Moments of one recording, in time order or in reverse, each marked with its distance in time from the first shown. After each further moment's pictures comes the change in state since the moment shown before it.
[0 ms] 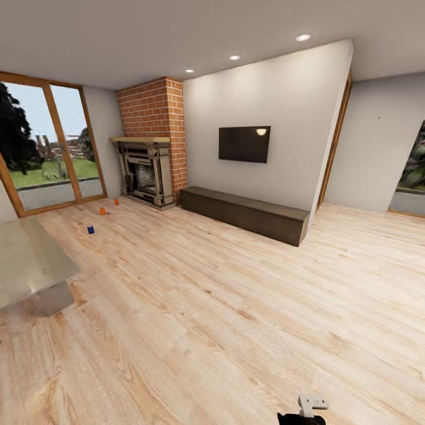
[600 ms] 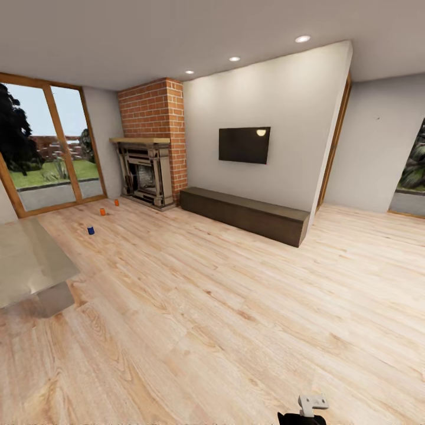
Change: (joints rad) left arm 0.002 0.000 -0.001 -0.039 0.005 0.015 0.000; right arm 0.000 0.002 0.000 -0.002 -0.002 -0.001 -0.010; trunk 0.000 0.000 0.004
